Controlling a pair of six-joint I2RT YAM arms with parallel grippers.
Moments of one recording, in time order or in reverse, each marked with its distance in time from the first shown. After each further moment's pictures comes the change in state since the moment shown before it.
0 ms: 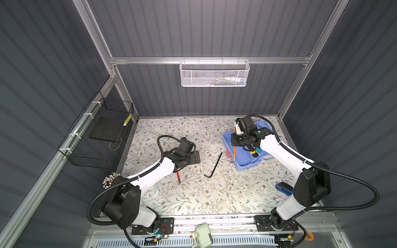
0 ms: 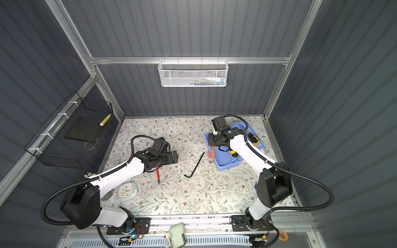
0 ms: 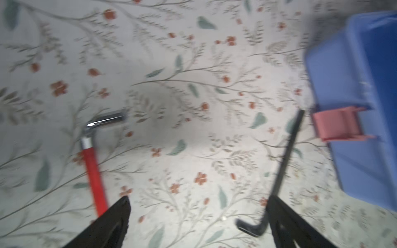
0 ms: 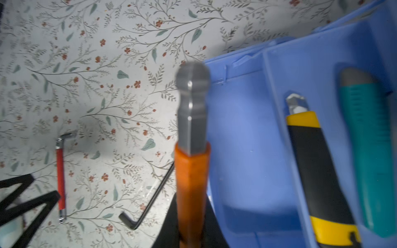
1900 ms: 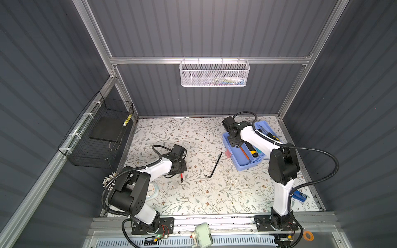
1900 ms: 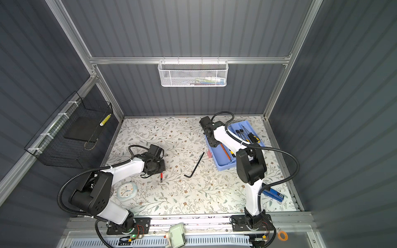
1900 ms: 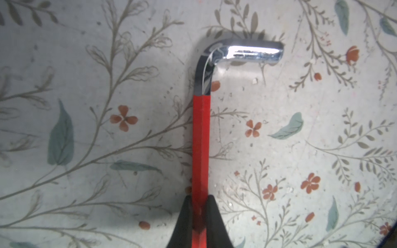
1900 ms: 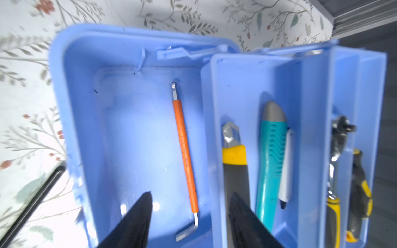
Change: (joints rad) left arm 0.142 0.127 -0.132 0.060 0.138 0.035; right arm 0.043 0.340 0.256 -0.211 0.440 -0.188
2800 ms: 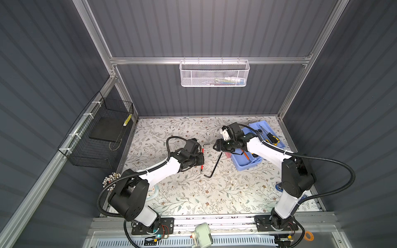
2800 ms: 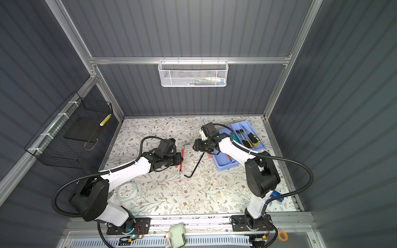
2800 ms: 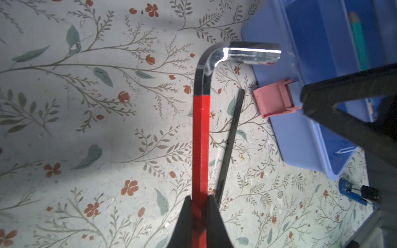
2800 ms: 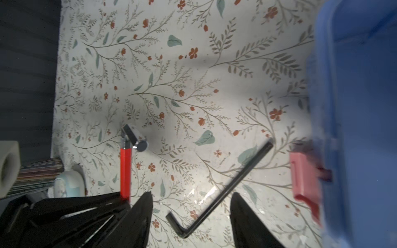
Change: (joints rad) left arm -0.218 -0.034 0.143 0.185 0.136 -0.054; right arm 0.040 -0.203 -0.377 0.524 -0.802 0.379
